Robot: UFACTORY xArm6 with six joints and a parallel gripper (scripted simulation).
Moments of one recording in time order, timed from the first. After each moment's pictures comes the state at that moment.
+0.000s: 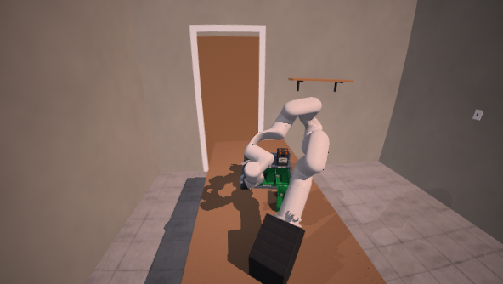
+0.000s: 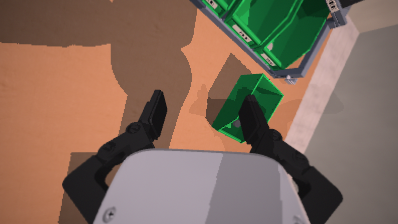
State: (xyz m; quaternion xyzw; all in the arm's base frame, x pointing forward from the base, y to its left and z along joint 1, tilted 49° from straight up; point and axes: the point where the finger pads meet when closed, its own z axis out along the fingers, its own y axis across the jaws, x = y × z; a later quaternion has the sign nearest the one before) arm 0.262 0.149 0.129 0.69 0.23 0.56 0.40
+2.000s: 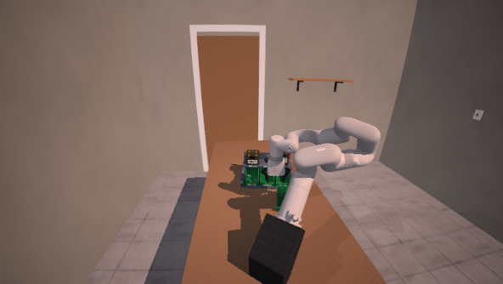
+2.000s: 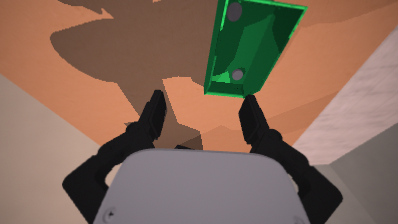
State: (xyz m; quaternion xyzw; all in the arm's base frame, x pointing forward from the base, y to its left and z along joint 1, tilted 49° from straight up) arm 0.266 0.043 0.203 0.89 -0.04 0.39 0.24
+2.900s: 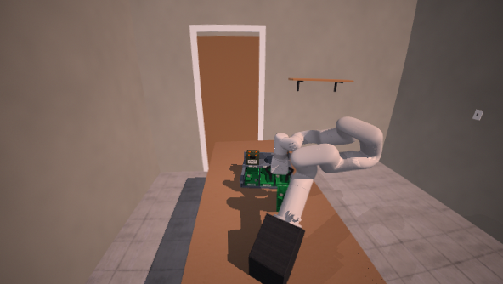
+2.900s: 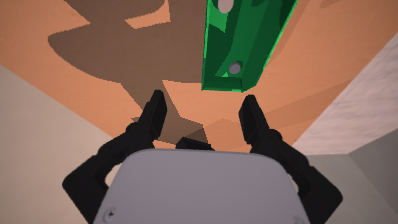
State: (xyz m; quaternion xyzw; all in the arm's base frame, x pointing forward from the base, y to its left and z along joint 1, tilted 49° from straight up) arm 0.266 0.027 0.214 0.91 -0.08 0.36 0.21
